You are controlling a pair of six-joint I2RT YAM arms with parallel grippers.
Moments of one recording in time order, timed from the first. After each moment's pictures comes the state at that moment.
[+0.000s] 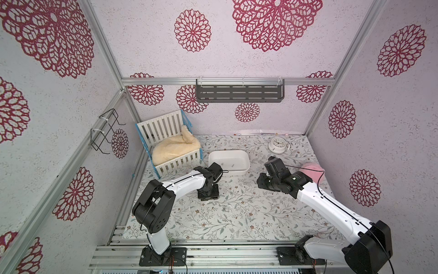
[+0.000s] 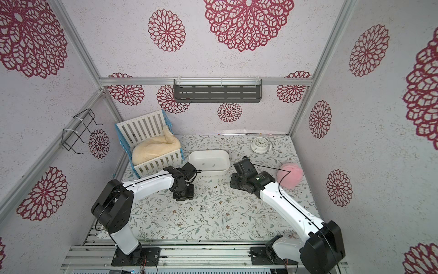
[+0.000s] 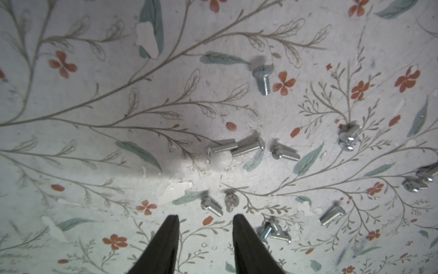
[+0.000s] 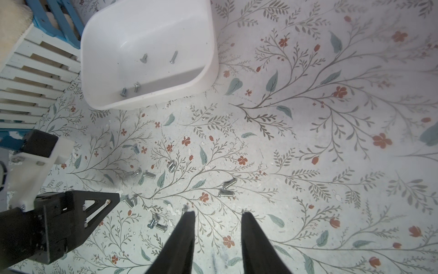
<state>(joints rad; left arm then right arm) -0.64 1.77 1.16 -0.84 0.06 -0.75 0.53 1.25 1.05 -0.76 0.05 0.66</state>
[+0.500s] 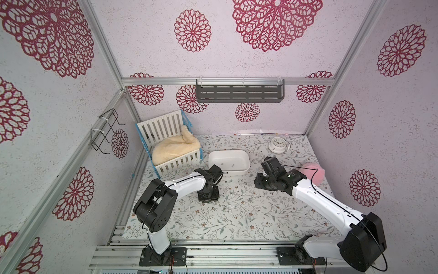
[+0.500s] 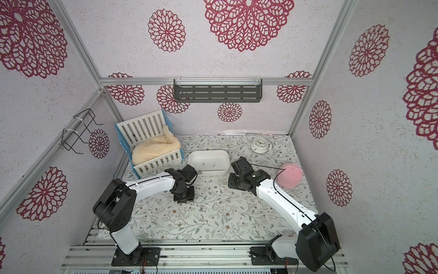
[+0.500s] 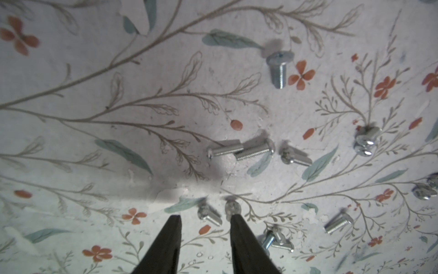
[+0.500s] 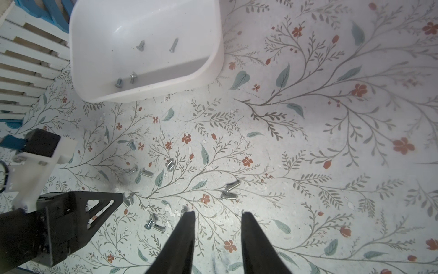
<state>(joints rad) -0.64 1.80 1.13 -0.80 0.10 -0.78 0.53 1.32 1.06 -0.74 0.03 0.64</state>
